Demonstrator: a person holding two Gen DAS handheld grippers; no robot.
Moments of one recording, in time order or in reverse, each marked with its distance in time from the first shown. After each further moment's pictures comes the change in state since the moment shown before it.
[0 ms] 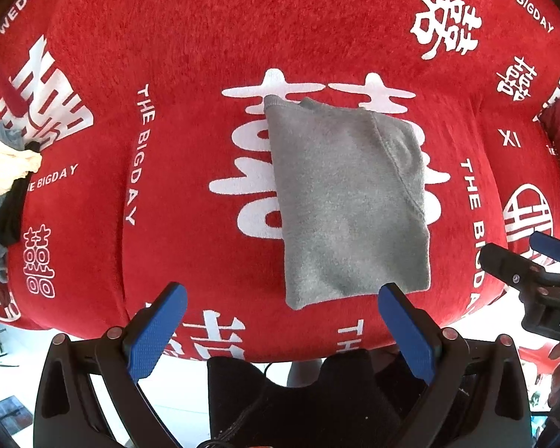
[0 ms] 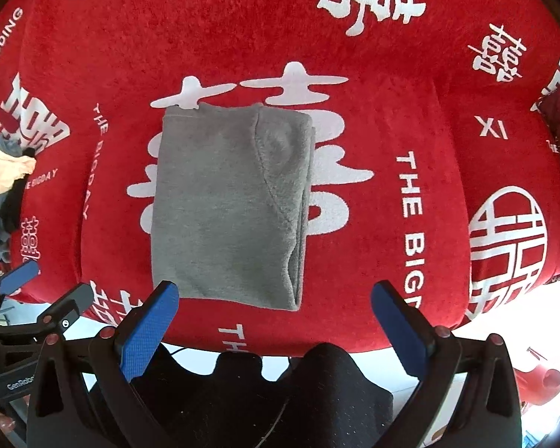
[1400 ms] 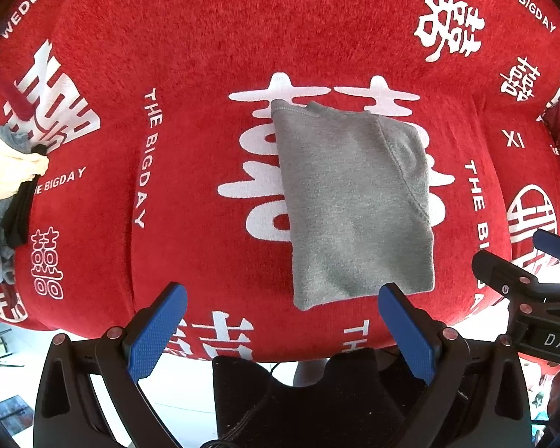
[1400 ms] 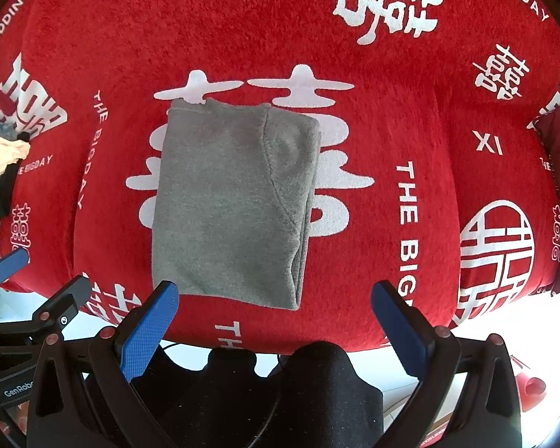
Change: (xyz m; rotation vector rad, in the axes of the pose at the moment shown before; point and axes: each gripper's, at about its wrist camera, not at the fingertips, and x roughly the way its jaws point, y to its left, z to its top) left arm -0.006 0.003 0.003 -0.001 -0.002 0.025; right arm -0.004 0.021 0.004 -0.054 0.011 -0.053
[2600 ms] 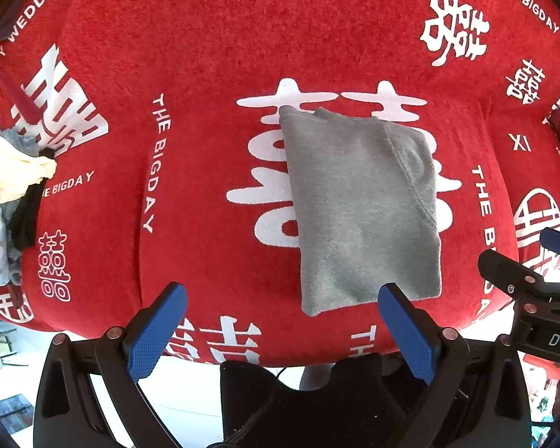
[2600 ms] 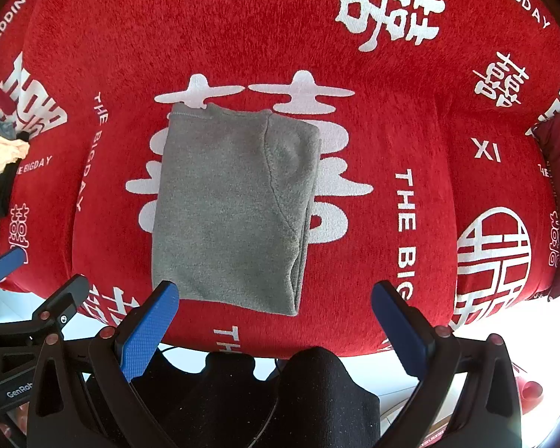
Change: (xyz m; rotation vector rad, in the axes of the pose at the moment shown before) left arm -0.003 0.002 0.003 0.000 -0.020 0.034; right arm -0.004 0.003 0.006 -0.012 -0.013 -0.011
